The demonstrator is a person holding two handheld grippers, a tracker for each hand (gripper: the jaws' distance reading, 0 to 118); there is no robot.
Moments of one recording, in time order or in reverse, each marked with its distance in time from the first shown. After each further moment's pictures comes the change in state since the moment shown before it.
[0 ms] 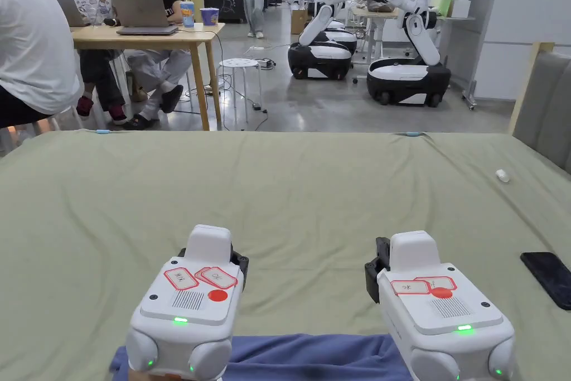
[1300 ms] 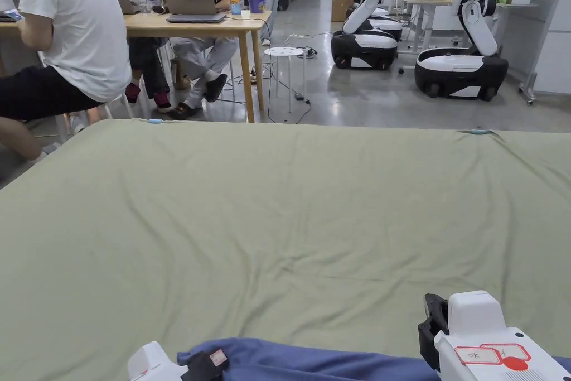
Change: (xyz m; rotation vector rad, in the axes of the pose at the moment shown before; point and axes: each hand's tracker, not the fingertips) left arm -0.159 -0.135 -0.013 -0.391 -0.151 0.934; right arm -0.057 -0.031 -0.031 -0.135 0.064 0.011
